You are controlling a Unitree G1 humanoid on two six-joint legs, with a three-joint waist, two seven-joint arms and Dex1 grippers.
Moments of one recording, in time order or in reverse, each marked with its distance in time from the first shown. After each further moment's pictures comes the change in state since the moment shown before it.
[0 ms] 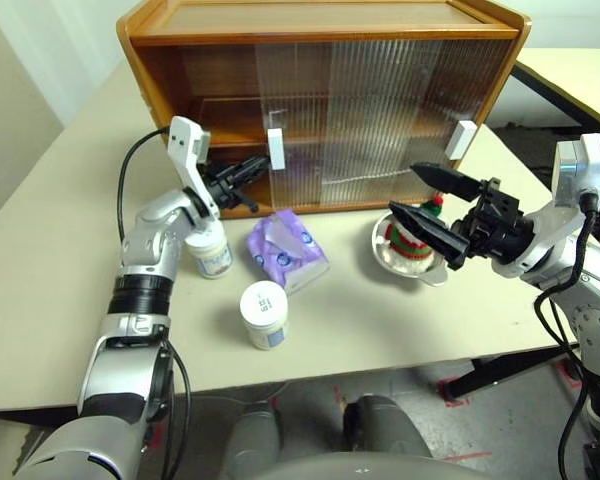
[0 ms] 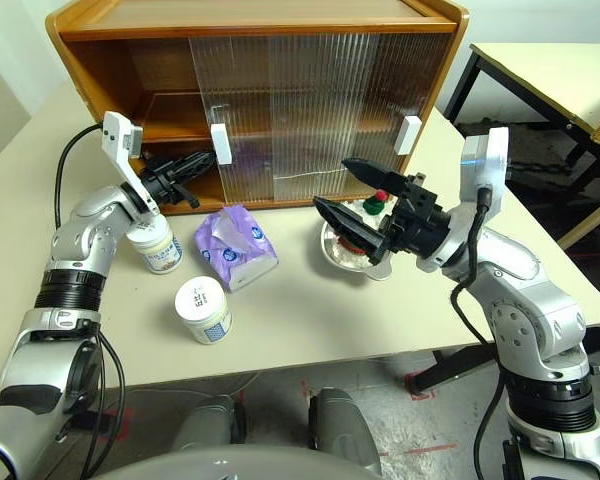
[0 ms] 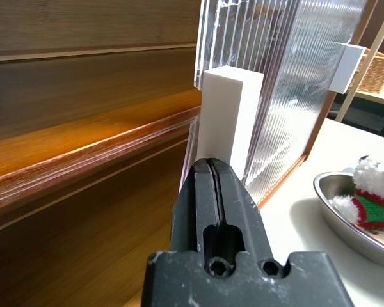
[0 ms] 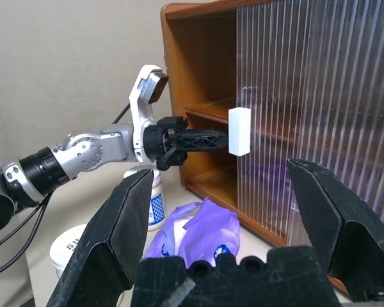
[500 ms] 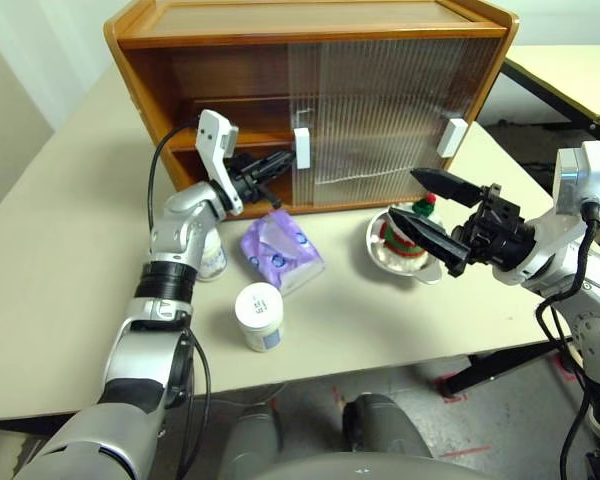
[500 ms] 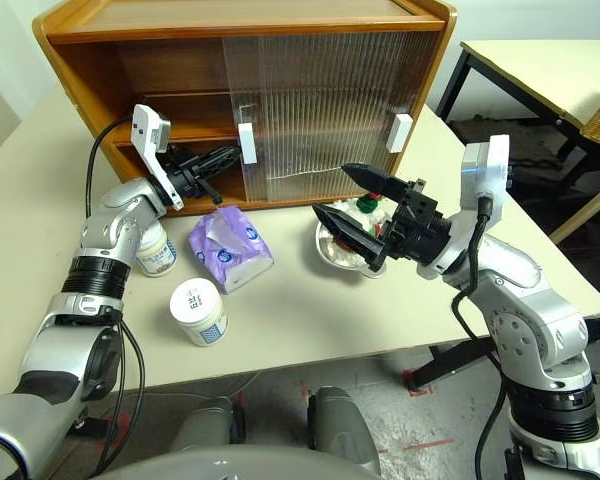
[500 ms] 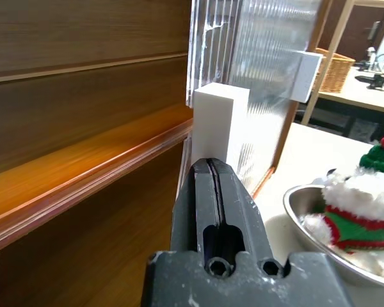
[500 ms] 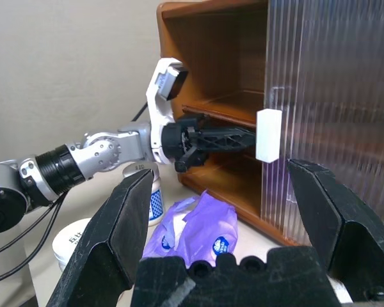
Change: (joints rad) left arm -0.069 -0.082 -0.037 0.088 0.038 -0.068 -0.032; right arm 0.031 0.003 -0.008 -0.034 0.000 0.000 -0.013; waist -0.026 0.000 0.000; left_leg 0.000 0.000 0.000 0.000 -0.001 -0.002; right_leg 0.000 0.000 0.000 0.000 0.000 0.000
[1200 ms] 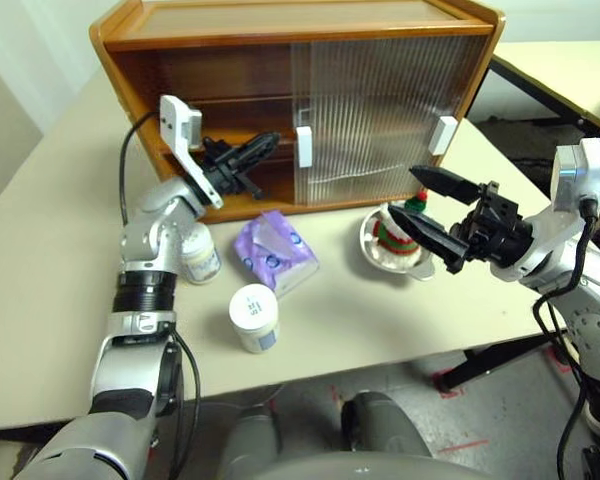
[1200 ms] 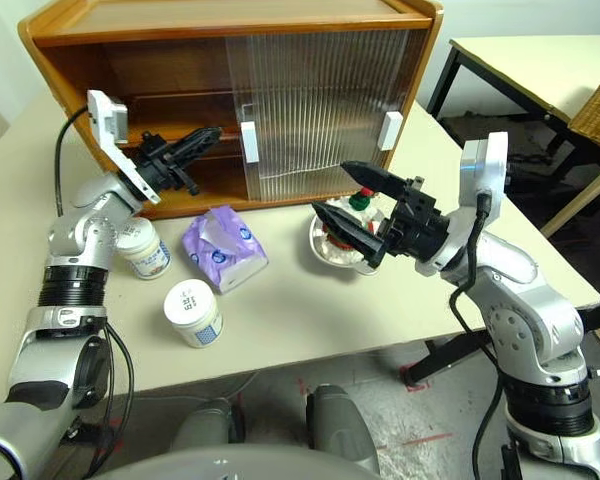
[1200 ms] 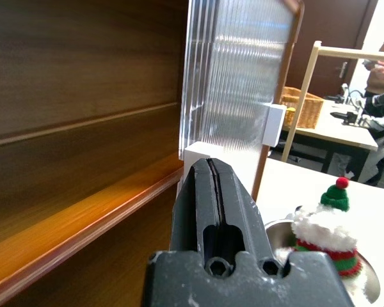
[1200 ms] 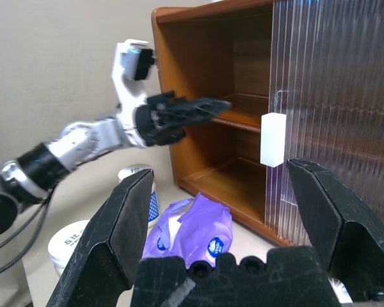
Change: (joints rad) left arm 0.109 0.080 0.110 -0.305 -0.146 0.148 -0.017; right arm -0.035 0.016 0.018 0.059 -0.008 -0.018 0.034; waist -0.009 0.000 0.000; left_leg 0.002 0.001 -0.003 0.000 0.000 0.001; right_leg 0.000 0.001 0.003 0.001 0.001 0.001
